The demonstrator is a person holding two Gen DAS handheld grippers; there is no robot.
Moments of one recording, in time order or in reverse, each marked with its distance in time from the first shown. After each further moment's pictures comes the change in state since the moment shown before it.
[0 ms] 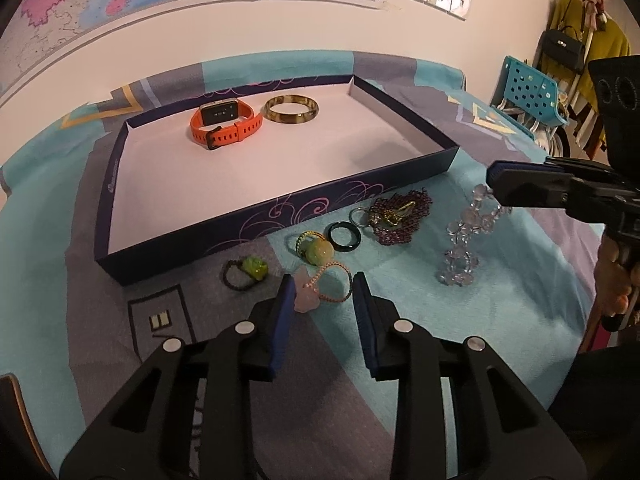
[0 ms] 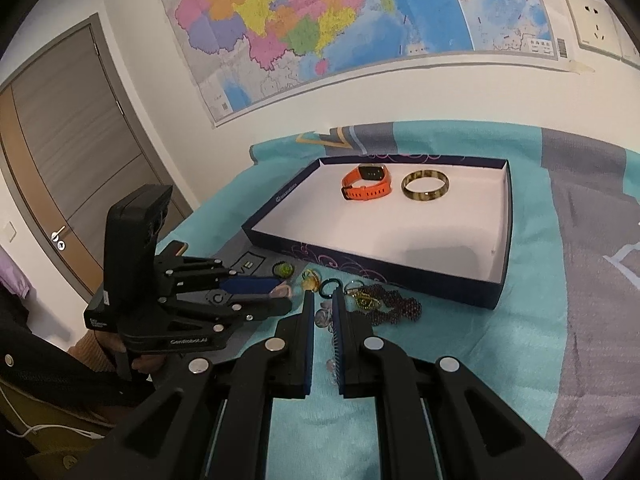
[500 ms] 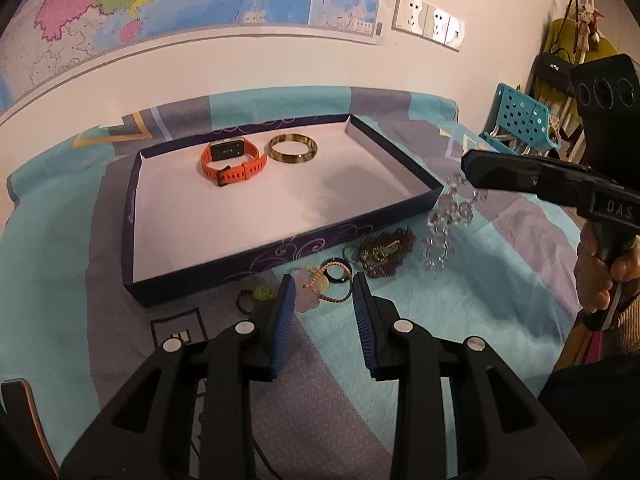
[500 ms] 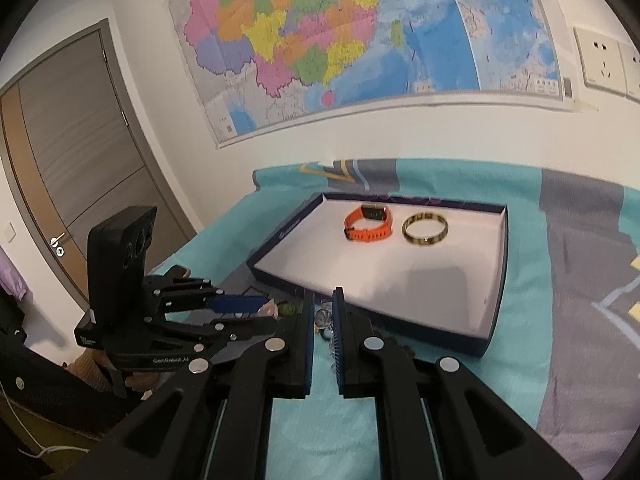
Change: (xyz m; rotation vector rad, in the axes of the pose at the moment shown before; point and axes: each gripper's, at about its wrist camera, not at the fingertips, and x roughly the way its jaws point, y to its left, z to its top) left arm -0.030 0.002 0.011 -0.016 -0.088 -0.017; right arm -0.010 0.006 0.032 -0.035 -0.075 -0.018
